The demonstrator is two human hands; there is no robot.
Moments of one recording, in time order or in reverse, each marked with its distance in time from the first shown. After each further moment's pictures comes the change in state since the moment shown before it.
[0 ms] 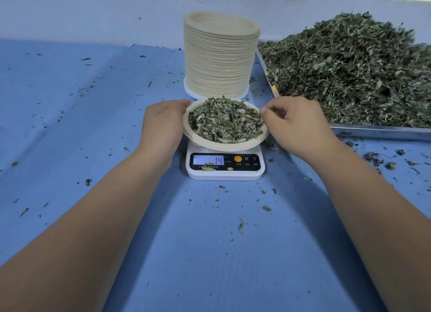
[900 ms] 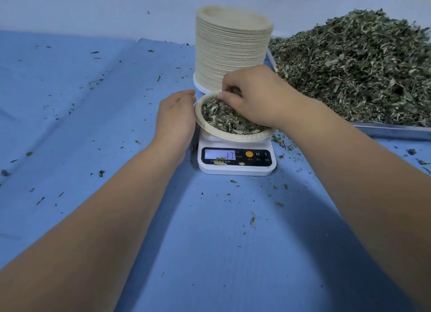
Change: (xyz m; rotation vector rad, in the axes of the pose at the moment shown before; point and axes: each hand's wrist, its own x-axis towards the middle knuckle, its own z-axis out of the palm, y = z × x) left_hand 0.012 -0.008 -0.002 -0.026 0.075 -0.052; right_hand 0.051 -0.071 0.021 -0.270 -0.199 -0.474
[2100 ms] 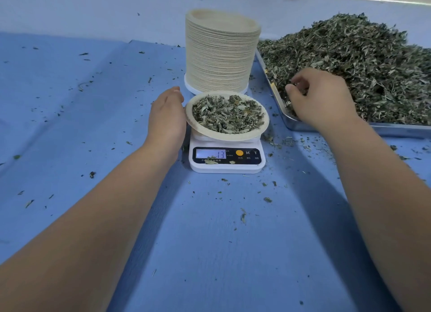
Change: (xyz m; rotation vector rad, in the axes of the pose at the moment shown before) left_hand -0.001 -0.001 0.001 -0.001 -0.029 -0.013; right_hand -0.069 0.087 -0.015 -0.044 0.252 0.564
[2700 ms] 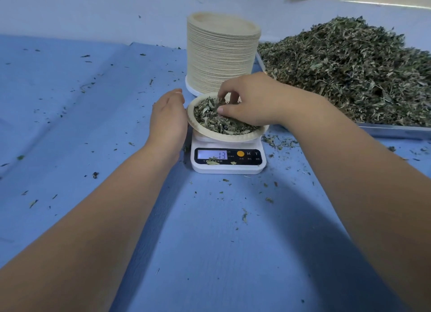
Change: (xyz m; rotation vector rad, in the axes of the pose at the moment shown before) left_hand 0.004 -0.002 -0.001 -0.007 0.018 0.015; right_hand 0.002 -0.111 -0.006 -0.070 -0.537 -0.411
